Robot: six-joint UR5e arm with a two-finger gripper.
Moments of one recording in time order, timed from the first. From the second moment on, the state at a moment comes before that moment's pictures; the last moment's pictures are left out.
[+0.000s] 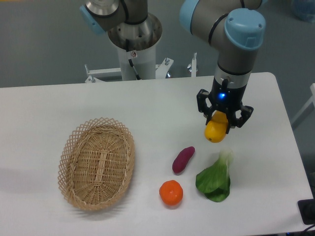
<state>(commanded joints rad) 2.64 -1.81 -1.54 -1.19 1.42 1.18</state>
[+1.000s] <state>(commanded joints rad) 2.65 -1.80 -1.64 -1.16 1.43 1.32</state>
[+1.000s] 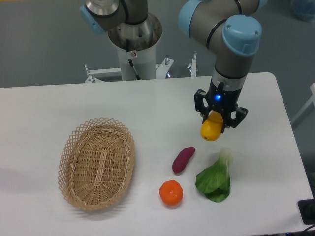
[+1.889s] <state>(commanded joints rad) 2.74 -1.90 -1.86 -0.95 1.51 1.71</state>
